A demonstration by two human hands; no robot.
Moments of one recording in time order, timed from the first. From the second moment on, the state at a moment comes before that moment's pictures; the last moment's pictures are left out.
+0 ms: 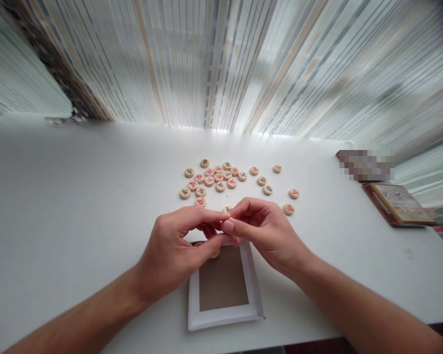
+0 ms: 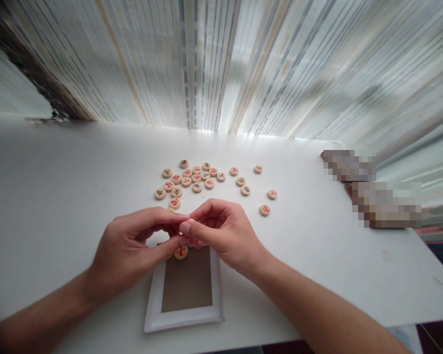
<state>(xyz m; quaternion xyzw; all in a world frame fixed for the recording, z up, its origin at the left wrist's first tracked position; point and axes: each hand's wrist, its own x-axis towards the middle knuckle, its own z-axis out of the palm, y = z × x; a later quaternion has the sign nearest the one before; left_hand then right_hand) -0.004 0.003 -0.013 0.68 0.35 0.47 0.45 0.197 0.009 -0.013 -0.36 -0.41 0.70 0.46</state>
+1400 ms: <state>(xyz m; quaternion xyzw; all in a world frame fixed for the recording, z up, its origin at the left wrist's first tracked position) -0.004 0.009 -0.010 0.59 0.38 0.50 0.51 0.197 0.003 -0.007 -0.38 -0.47 0.62 0.49</state>
